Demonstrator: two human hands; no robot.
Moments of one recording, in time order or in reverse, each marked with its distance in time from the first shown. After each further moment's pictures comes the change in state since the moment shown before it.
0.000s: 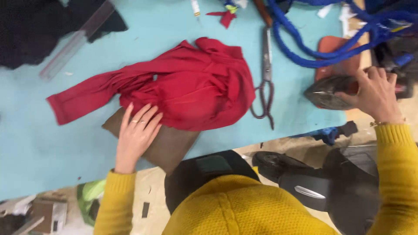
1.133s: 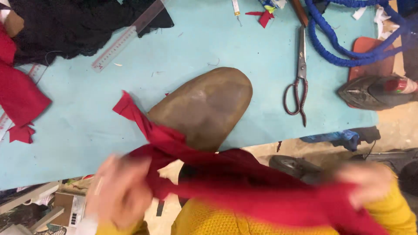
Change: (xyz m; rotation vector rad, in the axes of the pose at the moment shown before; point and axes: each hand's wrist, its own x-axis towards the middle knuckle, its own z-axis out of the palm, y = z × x) left_hand -0.053 0.000 -0.197 -0.498 -0.159 -0.362; right_hand -0.049 -0.208 -0.201 1.992 -0.832 -1.404
